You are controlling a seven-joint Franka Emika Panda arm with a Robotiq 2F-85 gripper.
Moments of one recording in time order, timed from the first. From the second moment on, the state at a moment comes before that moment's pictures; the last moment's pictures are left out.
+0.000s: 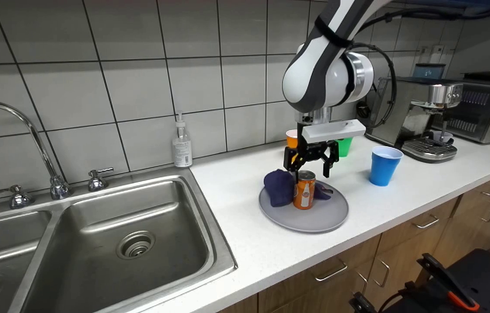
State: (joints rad) arm 0.00 0.21 -0.05 -2.37 -0.06 2.51 0.15
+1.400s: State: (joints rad) arm 0.02 0.23 -0.05 -2.35 -0.06 2.51 0.14
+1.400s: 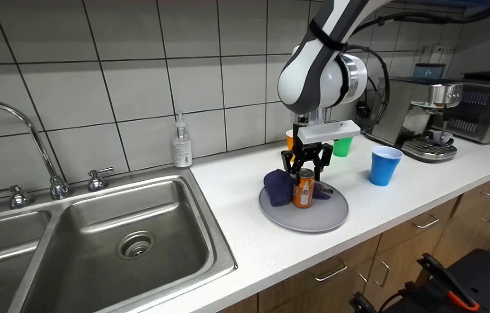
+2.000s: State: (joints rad) arm 0.08 0.15 0.00 -2.37 -0.09 2.51 0.14
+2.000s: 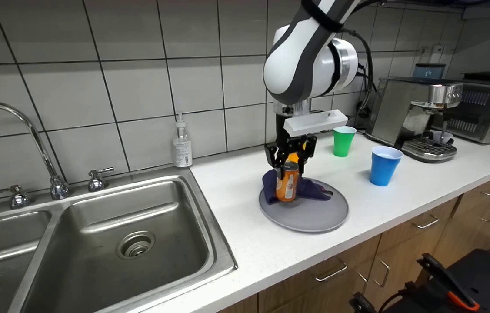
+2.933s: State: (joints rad) arm 0.17 0.07 0.12 -2.49 -0.10 2.50 0.10
